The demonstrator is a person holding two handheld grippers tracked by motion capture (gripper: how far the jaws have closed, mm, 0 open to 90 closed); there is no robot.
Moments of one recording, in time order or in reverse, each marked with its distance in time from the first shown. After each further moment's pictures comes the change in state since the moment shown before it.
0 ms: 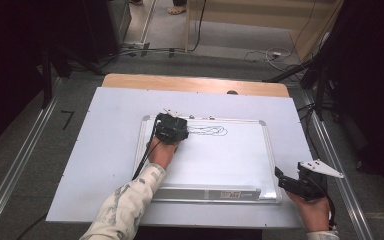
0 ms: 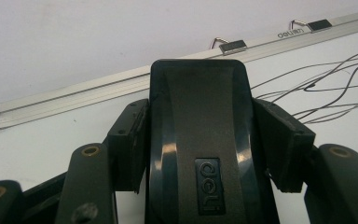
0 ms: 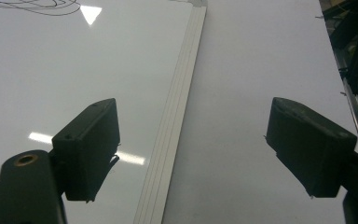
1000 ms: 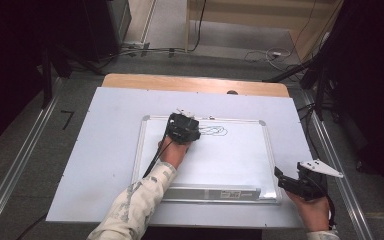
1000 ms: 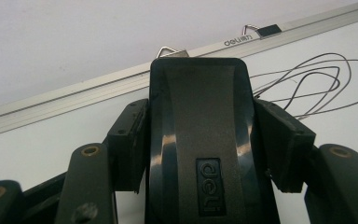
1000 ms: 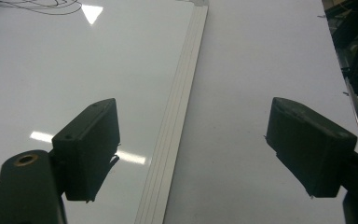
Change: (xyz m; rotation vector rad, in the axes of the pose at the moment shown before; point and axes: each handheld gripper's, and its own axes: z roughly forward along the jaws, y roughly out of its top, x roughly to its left) left arm -0.032 0.010 0.011 0.013 -0.043 0.024; right arm 0.000 0.000 0.001 0.002 0.007 -0.001
